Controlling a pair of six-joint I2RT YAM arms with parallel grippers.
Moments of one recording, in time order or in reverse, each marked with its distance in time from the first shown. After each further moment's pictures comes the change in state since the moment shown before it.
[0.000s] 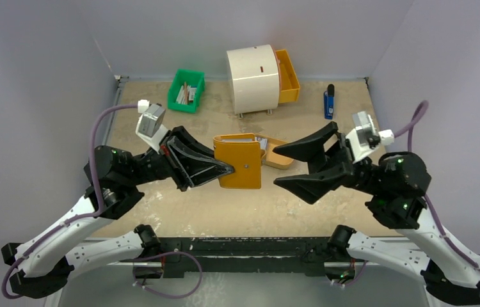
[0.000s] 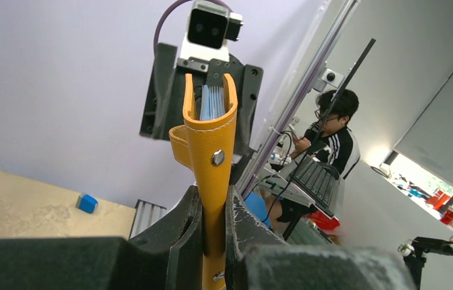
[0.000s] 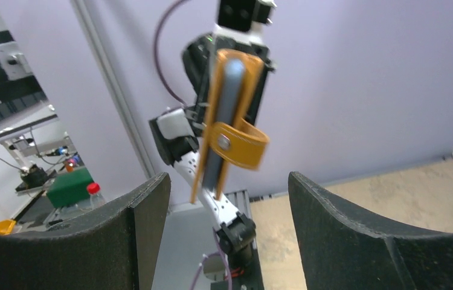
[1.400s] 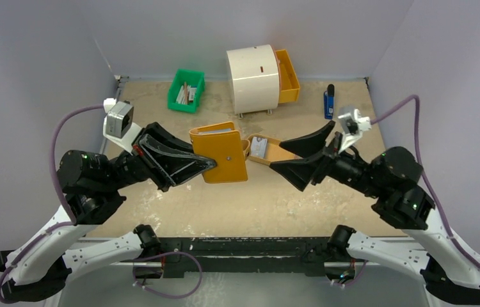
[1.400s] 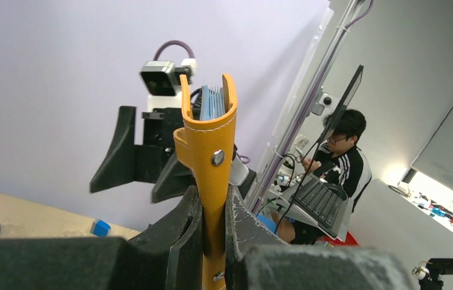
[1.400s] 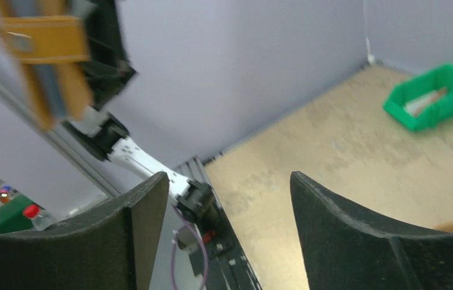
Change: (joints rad) left arm 0.000 -0.023 0.089 -0.076 -0.053 0.036; right arm 0.005 0.003 0.087 -0.384 0.293 -0.018
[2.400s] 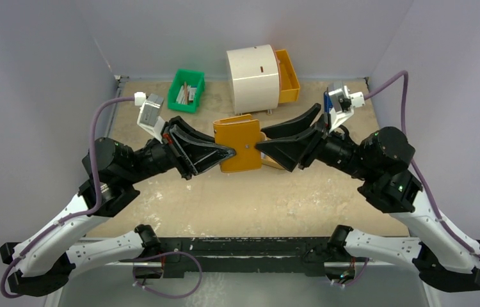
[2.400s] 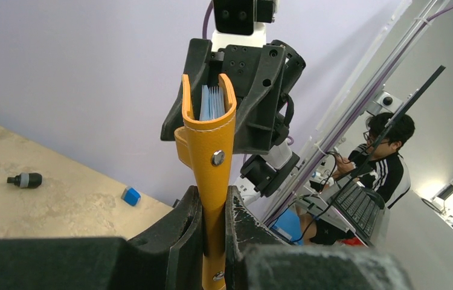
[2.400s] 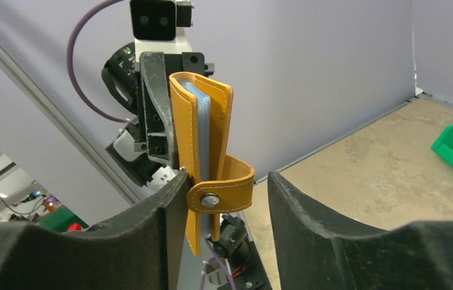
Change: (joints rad) left arm 0.000 0.068 0.009 -0.094 -0.092 0.031; right arm 0.002 0.168 0.146 0.179 -0.096 0.071
